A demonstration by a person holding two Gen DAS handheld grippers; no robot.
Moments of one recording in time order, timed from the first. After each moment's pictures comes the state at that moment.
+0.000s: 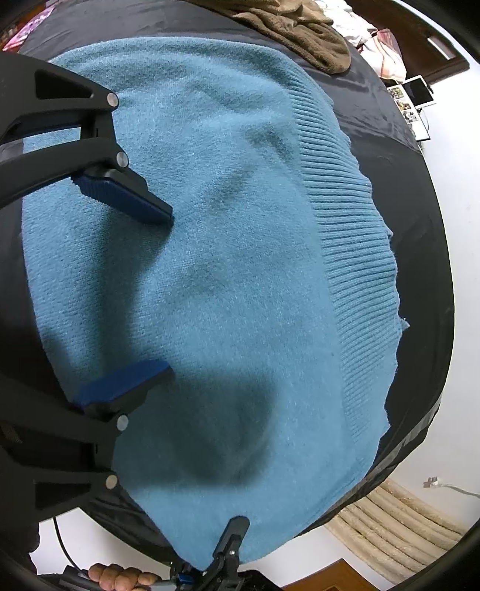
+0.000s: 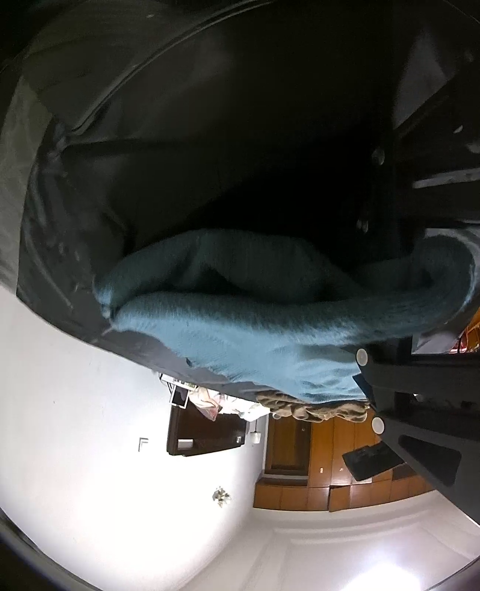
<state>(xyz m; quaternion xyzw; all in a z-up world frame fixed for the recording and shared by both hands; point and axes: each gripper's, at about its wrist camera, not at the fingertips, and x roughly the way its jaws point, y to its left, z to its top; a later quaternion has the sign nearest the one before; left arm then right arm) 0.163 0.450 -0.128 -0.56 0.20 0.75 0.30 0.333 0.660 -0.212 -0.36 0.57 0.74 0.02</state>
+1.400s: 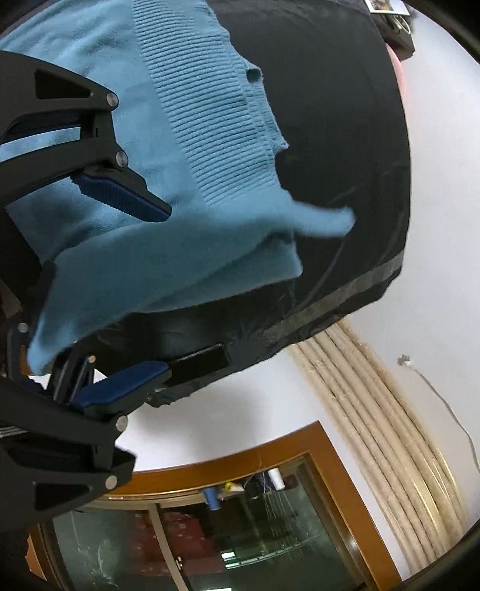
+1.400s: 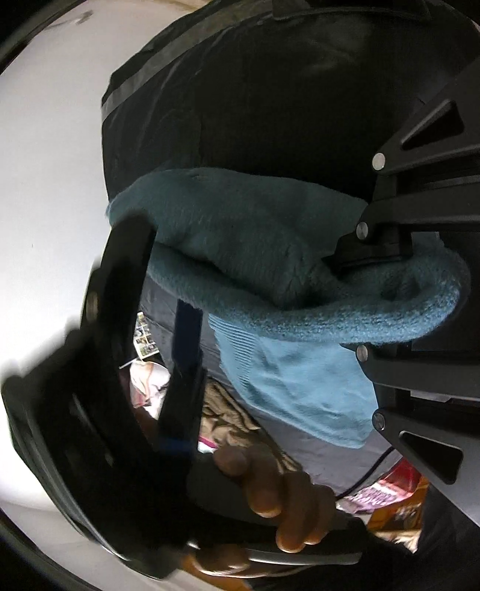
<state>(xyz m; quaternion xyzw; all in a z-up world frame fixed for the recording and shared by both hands) 0.103 0.547 -0.022 -0.60 0.05 0.60 0.53 0.256 0.510 -0.105 -0.41 0.25 0.88 0.03</state>
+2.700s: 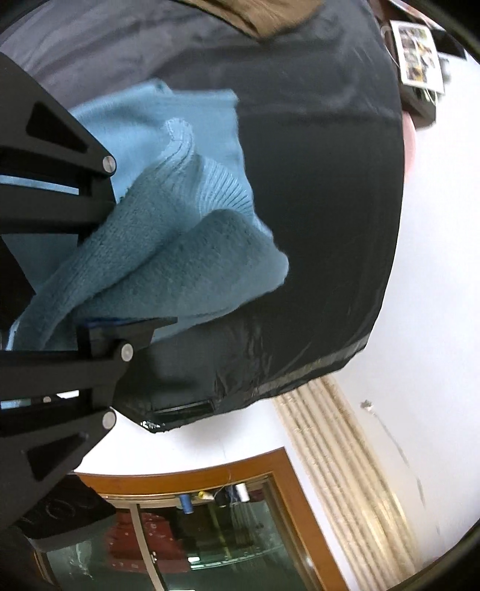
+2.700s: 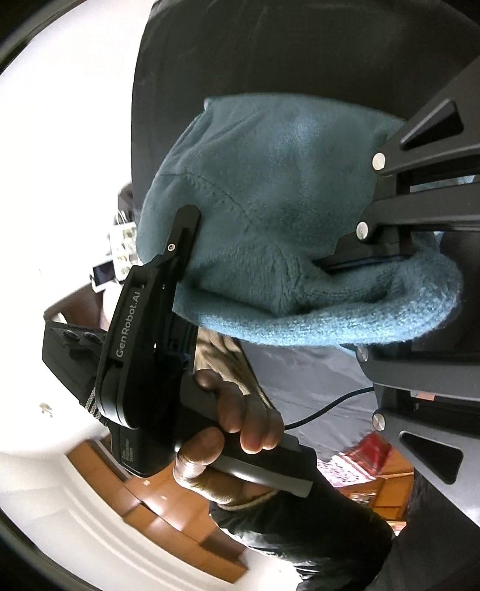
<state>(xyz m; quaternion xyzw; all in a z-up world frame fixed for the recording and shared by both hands) -0.023 0.371 -0.033 -0.61 0.00 0.63 0.49 0.162 0.391 -0.069 -0.43 0.20 0.88 -0.09</state>
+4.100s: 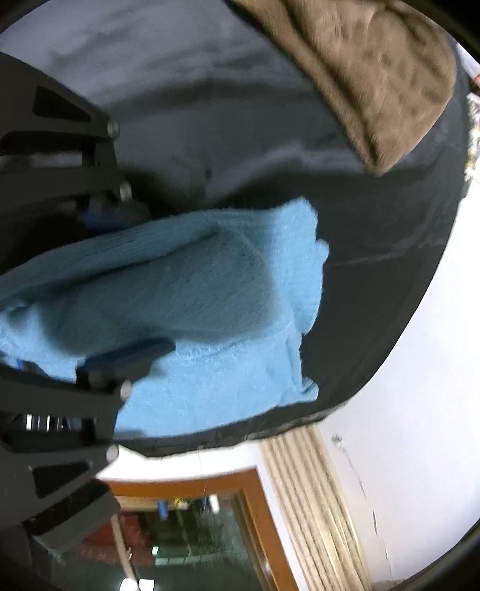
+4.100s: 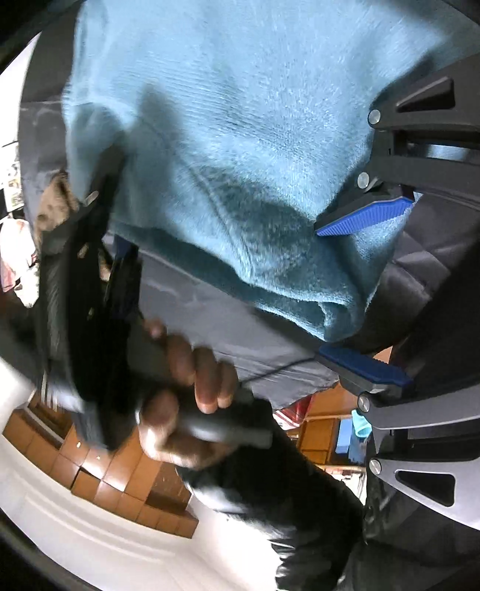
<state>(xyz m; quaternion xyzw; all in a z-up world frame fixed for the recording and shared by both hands) -0.054 0.252 -0.126 -0.61 -0.03 0.67 0.41 0.084 0.334 -0.185 -0.55 0.24 0.76 -0.25</state>
